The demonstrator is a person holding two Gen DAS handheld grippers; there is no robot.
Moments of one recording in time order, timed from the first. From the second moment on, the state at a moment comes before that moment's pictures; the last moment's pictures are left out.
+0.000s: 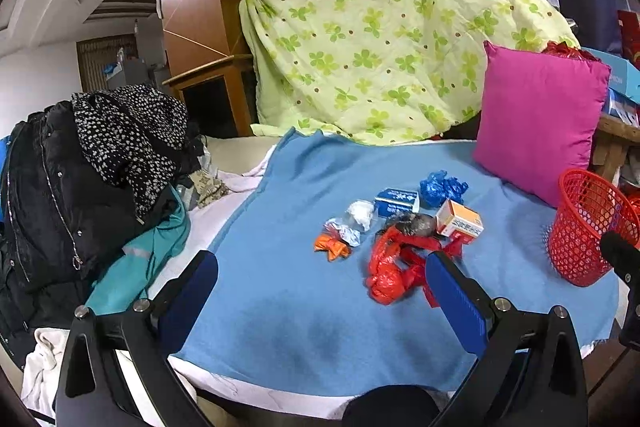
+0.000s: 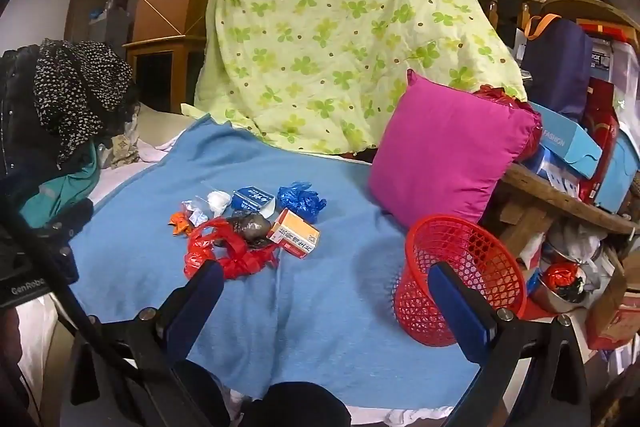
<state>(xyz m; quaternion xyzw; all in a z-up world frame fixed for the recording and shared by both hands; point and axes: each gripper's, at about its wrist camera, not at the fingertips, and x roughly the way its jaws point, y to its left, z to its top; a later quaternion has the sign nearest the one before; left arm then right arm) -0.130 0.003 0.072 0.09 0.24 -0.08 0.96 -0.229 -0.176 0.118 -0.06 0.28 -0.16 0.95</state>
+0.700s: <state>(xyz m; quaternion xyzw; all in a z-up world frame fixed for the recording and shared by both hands) -0.119 0.014 0.046 0.09 0.28 -0.08 0.95 -0.203 -0.172 0.099 -0.05 0.30 -0.15 0.94</state>
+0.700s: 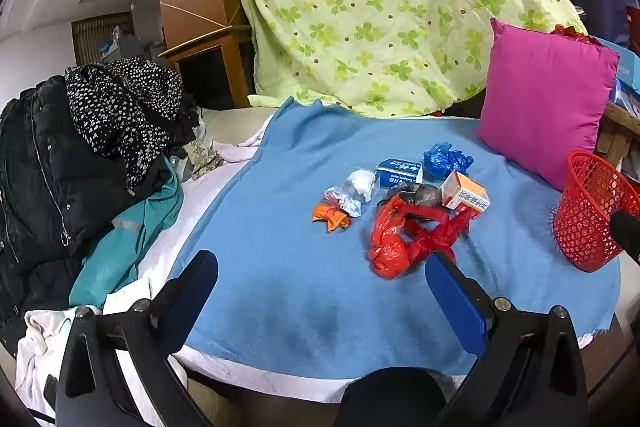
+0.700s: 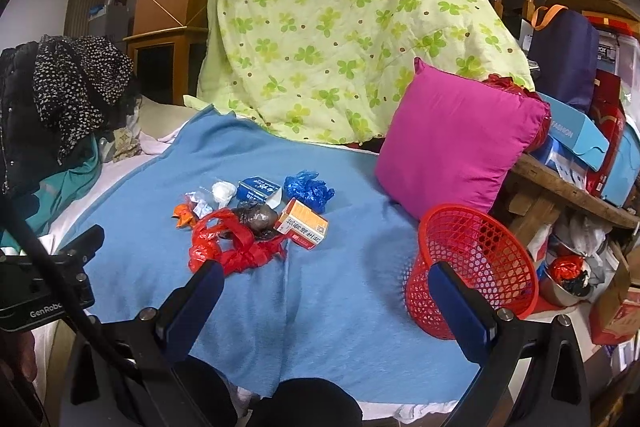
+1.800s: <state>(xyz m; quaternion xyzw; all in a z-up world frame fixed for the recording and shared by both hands) -0.004 0.043 -0.046 0.01 0.42 -0.12 0.90 0.024 -0.244 -0.108 0.35 0.50 0.01 0.79</state>
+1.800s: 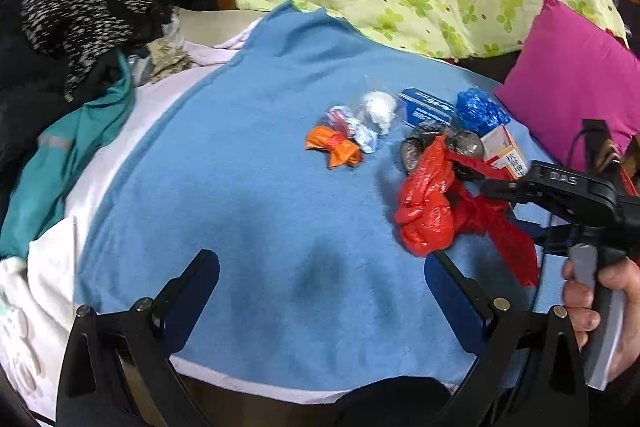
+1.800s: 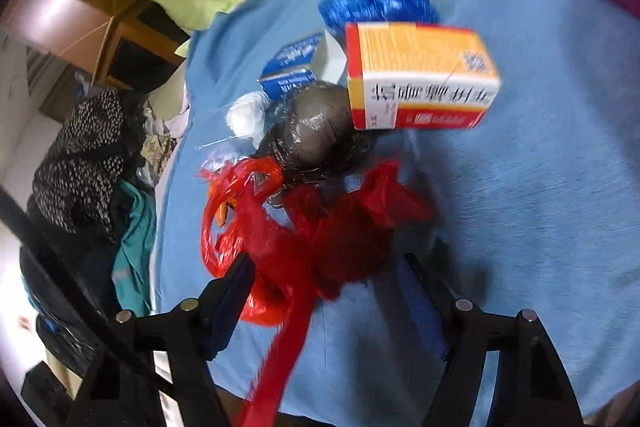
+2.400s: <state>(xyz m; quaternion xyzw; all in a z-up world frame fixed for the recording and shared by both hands) 0.059 -0.055 -0.094 0.02 0.50 -0.23 0.84 -0.008 -0.271 -0.060 0.30 0.40 0.00 0.87</state>
